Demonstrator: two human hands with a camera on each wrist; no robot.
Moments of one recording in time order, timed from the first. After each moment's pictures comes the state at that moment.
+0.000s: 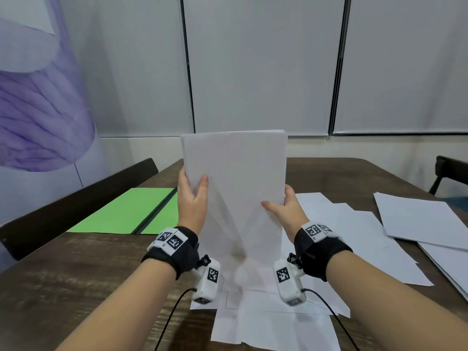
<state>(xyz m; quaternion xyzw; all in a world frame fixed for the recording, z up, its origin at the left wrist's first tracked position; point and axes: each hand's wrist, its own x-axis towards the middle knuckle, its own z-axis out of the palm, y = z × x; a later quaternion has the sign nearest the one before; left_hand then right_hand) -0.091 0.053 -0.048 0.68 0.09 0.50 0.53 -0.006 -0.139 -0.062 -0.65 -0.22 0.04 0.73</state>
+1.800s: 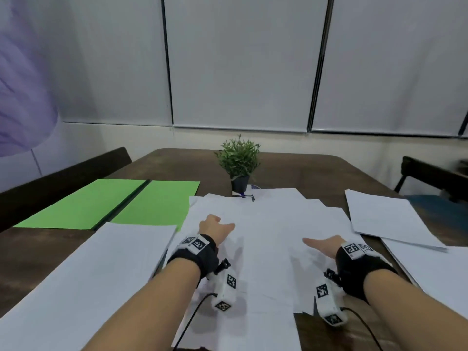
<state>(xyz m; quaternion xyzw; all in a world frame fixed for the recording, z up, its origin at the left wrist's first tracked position) -0.019 -0.017 -0.128 0.82 0.30 0.10 0.48 0.035 -0.291 -0.099 -0.94 0.05 0.14 0.32</state>
